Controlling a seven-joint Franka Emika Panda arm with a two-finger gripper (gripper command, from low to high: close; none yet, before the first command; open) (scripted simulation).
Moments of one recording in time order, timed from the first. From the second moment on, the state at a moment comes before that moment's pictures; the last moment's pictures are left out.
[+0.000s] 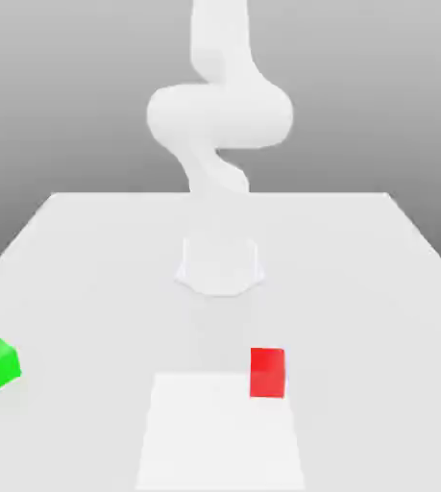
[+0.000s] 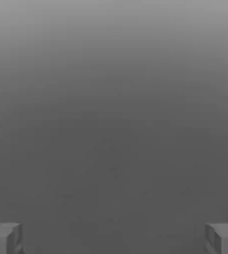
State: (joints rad) arm 0.01 -0.74 0.01 -2.36 0.01 2.35 0.82
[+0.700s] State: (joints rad) arm 0.07 0.06 0.13 -2.91 -0.05 2.96 1.10
